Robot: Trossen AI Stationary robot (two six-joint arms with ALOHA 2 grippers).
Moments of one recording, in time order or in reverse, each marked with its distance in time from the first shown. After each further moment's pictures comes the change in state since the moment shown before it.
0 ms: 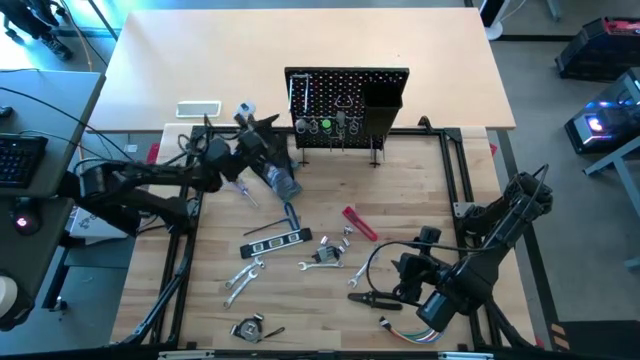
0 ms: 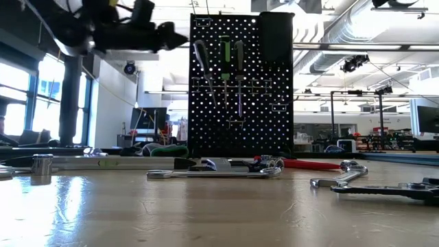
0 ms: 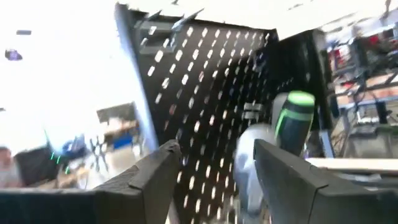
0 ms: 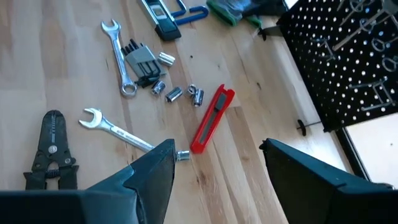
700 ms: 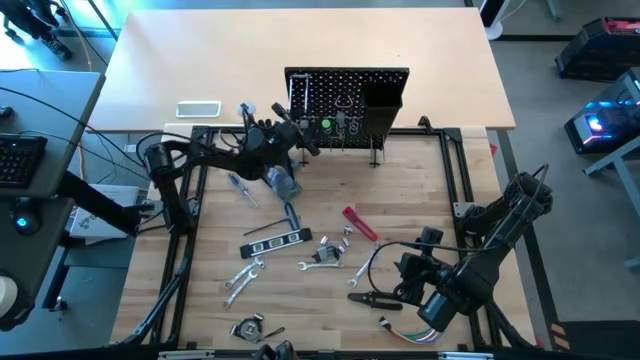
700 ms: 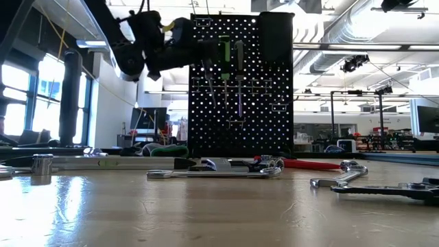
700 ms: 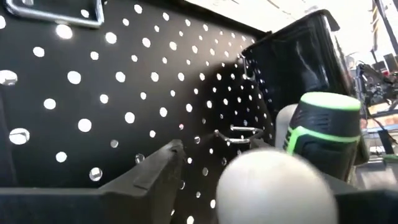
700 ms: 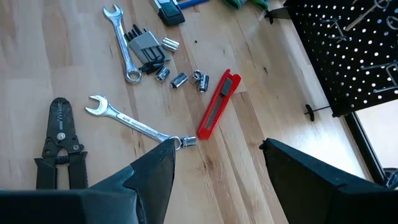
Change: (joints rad) left arm 0.038 0.546 0.350 0.357 0.122 0.028; right arm 0.006 0.000 0.000 -0.021 -0.059 0.046
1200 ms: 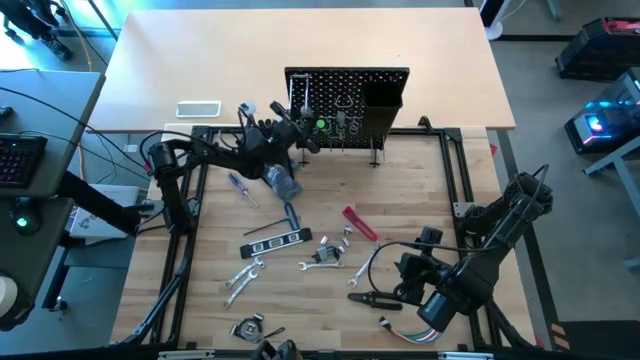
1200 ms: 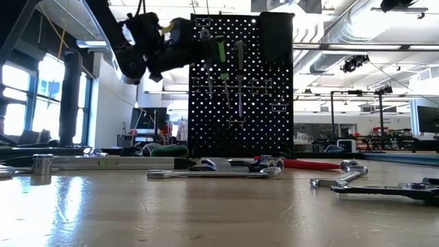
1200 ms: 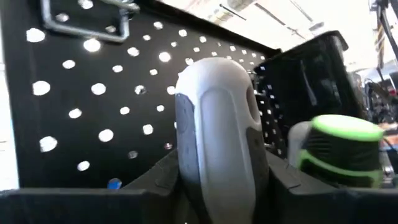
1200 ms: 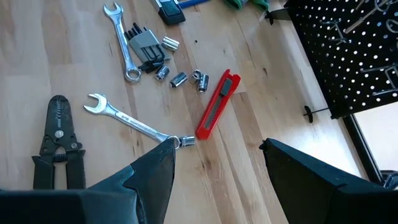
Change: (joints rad) left arm 0.019 0.038 0.015 0.088 0.014 -0.011; right arm 0.000 0.000 0.000 0.000 0.000 -0.018
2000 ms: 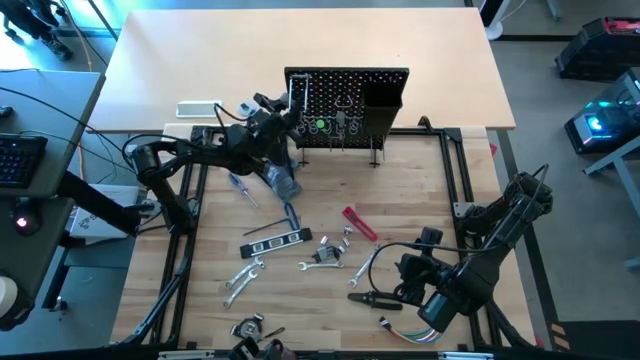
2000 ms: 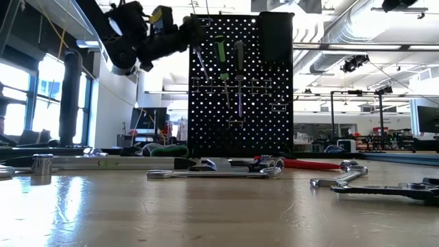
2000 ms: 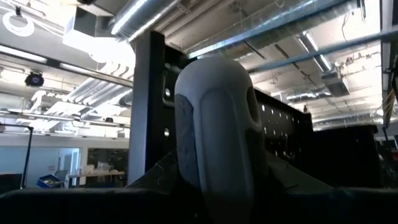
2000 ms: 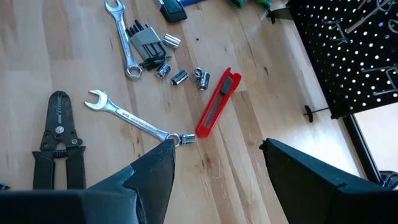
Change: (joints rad) left arm 0.054 -0.129 -0.055 0.032 -0.007 -0.208; right arm 0.002 0.000 0.000 -0.003 -0.007 -0.008
